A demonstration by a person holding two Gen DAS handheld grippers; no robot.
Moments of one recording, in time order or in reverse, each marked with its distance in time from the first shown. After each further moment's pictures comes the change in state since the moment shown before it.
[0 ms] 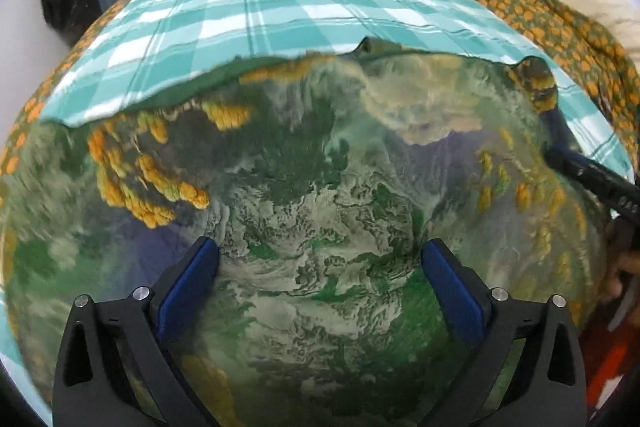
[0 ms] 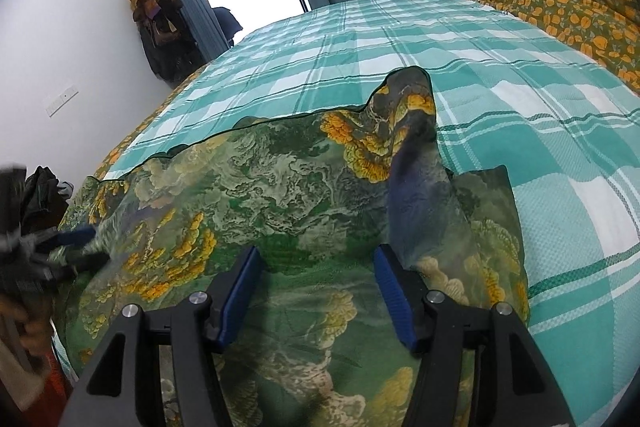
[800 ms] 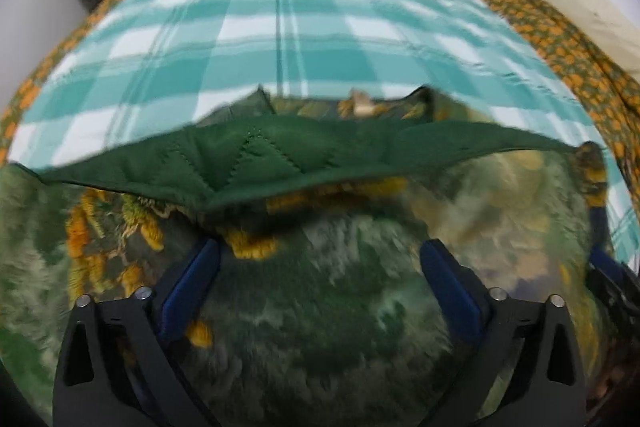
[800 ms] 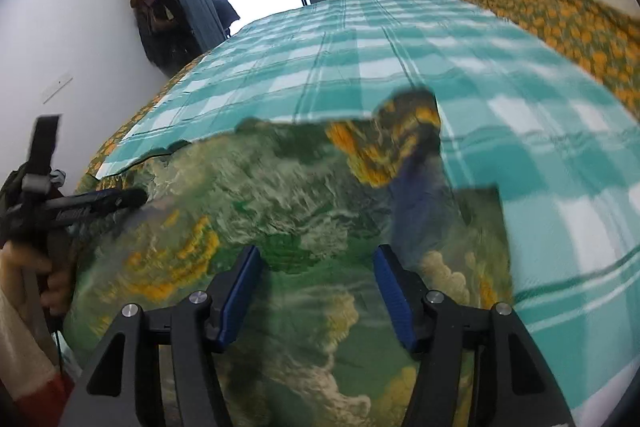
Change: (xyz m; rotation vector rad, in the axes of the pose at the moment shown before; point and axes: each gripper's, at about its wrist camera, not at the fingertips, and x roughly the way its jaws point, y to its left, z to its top) left arm 0.048 0.029 0.070 -0.139 0.040 0.029; right arm -0.001 0.005 0.009 -0.020 0.028 -0.032
